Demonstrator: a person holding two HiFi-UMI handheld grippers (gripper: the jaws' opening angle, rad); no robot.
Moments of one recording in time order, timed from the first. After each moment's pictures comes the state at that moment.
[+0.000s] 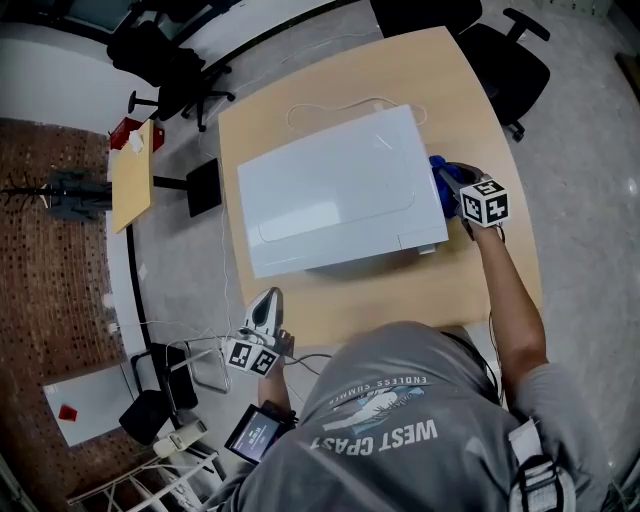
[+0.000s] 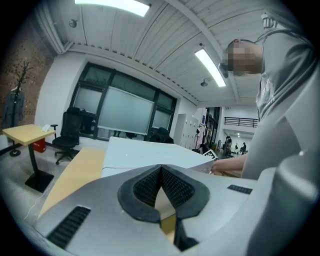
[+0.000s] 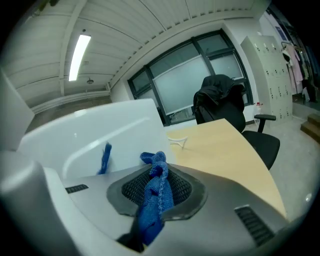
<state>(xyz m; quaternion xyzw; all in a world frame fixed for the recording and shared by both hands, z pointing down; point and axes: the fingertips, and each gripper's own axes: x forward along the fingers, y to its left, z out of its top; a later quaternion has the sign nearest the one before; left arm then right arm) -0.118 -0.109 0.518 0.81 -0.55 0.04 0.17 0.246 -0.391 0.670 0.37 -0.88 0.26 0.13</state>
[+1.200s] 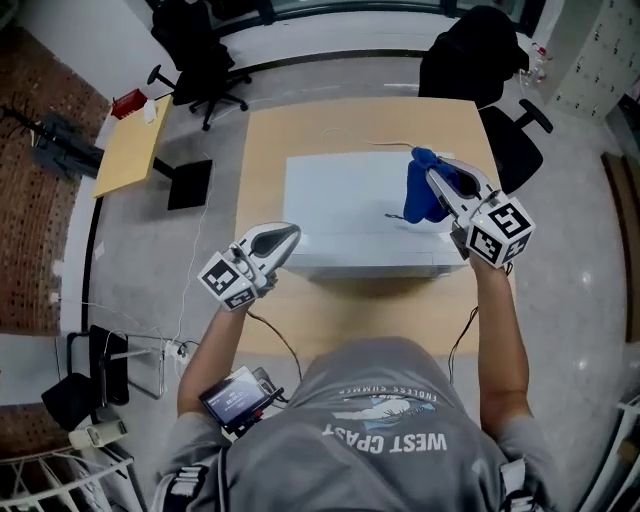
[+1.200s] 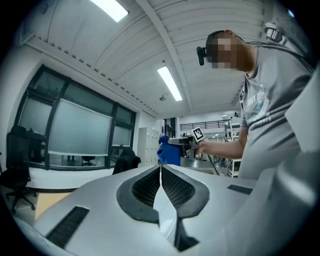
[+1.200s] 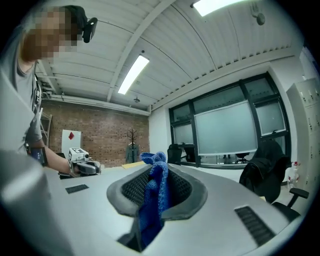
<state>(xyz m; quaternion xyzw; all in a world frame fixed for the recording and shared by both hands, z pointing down) -0.119 -0.178 0.405 0.94 -0.34 0.01 0.02 0.095 -0.314 0.343 0.27 -0.96 0.03 0.02</state>
